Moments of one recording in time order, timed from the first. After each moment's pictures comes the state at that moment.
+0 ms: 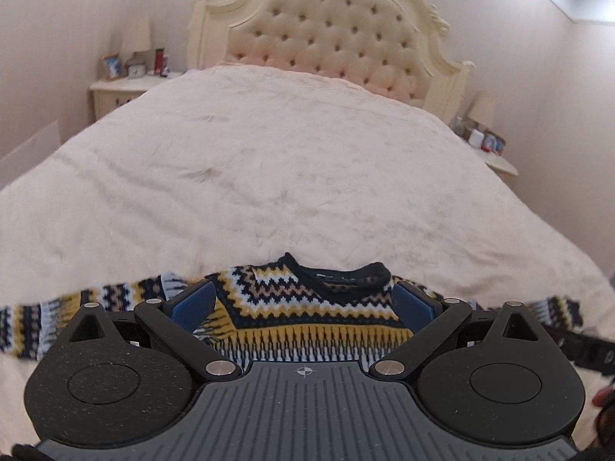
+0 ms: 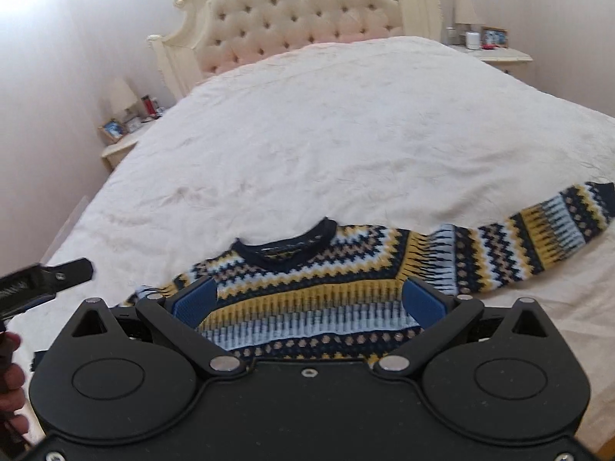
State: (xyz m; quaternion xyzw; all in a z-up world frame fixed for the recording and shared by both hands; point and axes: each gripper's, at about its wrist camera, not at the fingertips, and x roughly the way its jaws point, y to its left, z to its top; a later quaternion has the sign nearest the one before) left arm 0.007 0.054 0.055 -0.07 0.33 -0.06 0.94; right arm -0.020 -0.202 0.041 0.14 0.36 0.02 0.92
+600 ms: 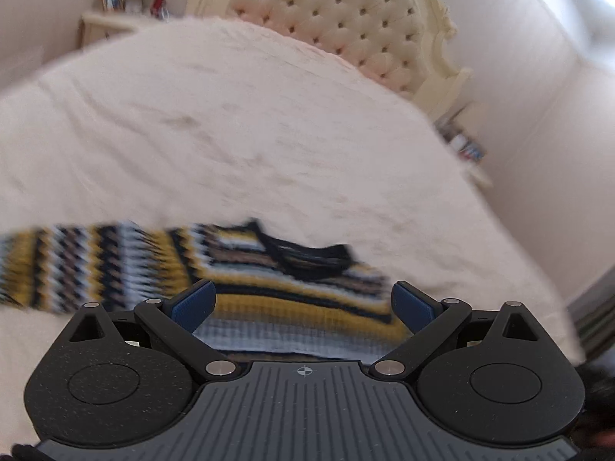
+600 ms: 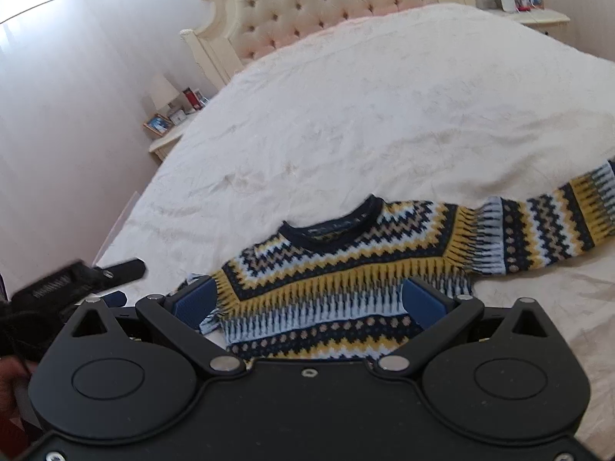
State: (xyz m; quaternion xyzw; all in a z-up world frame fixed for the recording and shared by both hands) left arm 0.025 0.085 0.032 -0.21 0.38 -0.12 0.89; right arm -0.013 -0.223 0.027 0.20 0.39 0.09 0.89
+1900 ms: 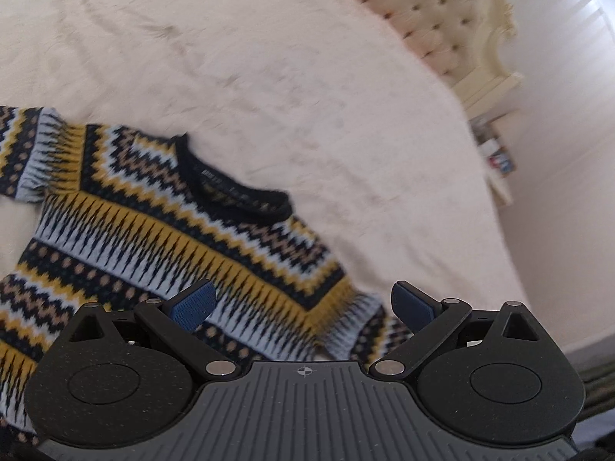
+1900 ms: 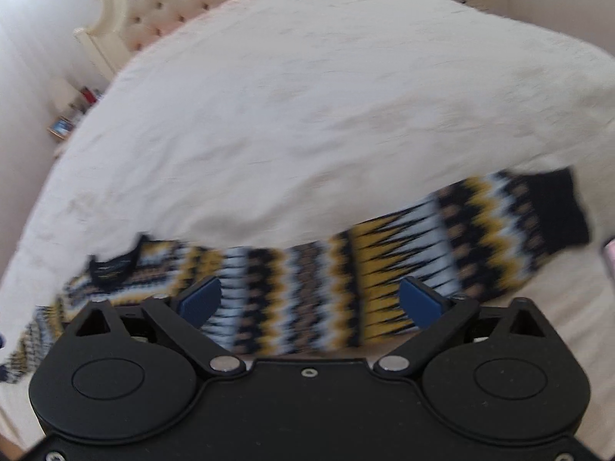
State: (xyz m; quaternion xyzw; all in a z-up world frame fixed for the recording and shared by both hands) left arm 0.077 -0.078 -0.010 -0.29 0.46 -0.02 0.84; right arm 0.087 -0.509 -0.064 0.18 0.46 0.00 0.87
